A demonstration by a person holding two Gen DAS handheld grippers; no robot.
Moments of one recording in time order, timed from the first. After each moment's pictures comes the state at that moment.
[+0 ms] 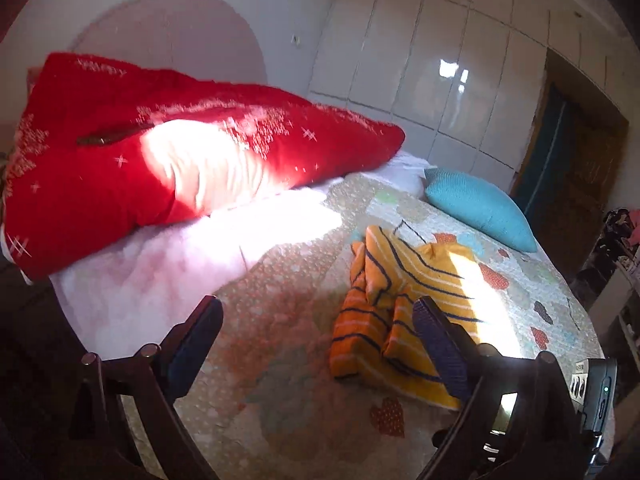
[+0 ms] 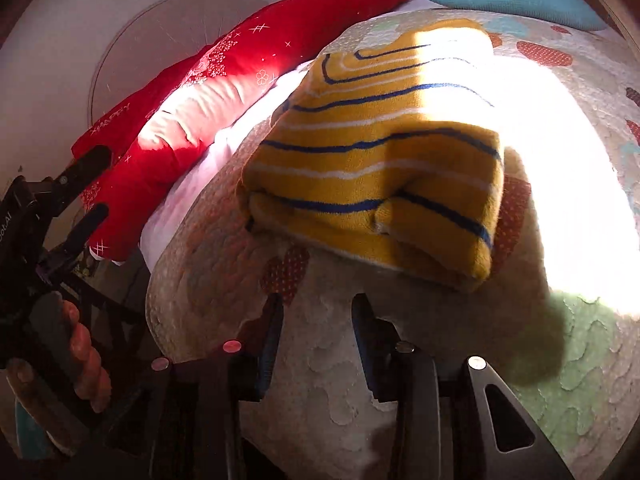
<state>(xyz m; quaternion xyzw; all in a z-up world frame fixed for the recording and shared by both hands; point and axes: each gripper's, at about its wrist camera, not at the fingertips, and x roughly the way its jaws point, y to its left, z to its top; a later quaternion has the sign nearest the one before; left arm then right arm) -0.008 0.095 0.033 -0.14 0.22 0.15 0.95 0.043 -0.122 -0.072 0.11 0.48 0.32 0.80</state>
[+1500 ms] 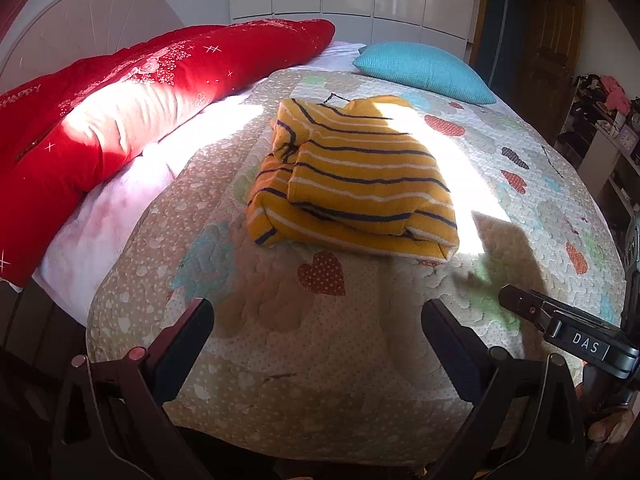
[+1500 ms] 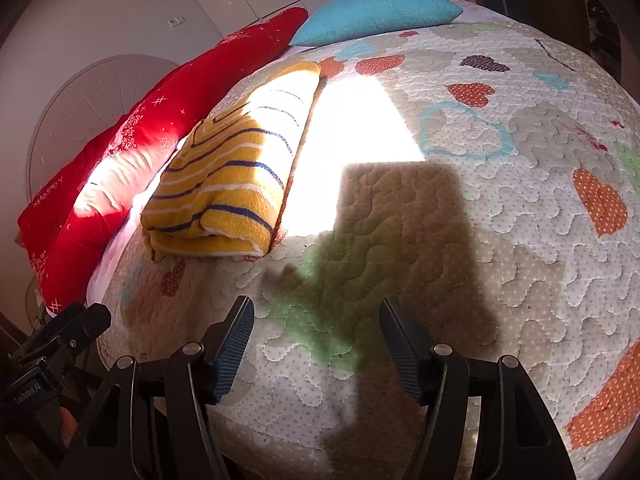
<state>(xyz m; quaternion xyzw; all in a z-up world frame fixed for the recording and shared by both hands) -0.003 0.001 -0.013 -0.04 0.42 0.04 0.91 0.007 -0.234 -0.070 0.15 0.46 0.16 0.86</state>
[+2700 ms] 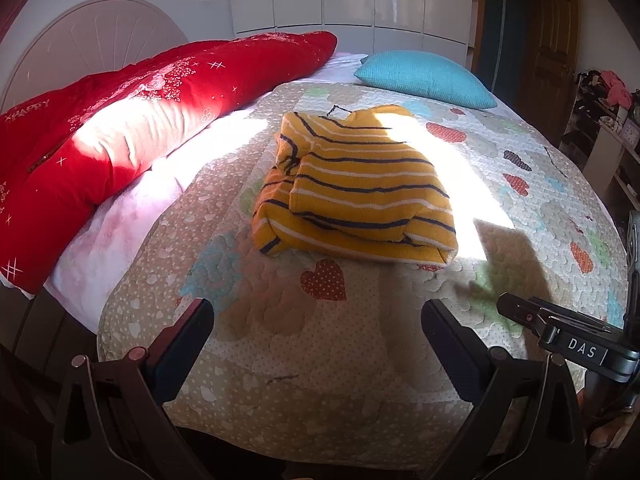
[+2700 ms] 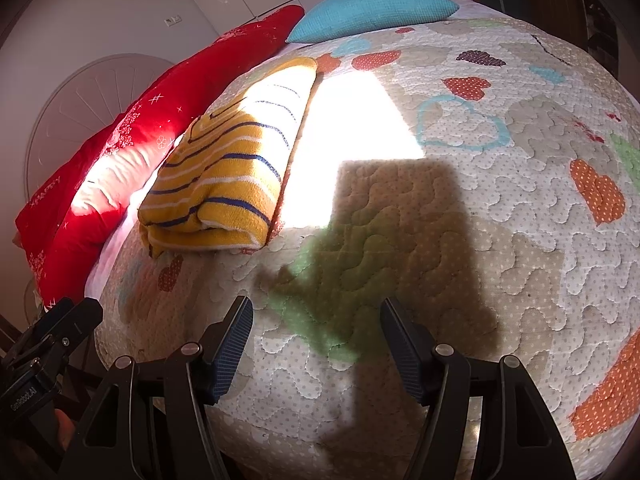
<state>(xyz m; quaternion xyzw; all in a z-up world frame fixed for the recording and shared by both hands) -0.009 -0.009 -0.008 -0.01 0.40 0.05 0.92 0.002 -0.235 -0.071 0.16 0.46 0.16 0.86</state>
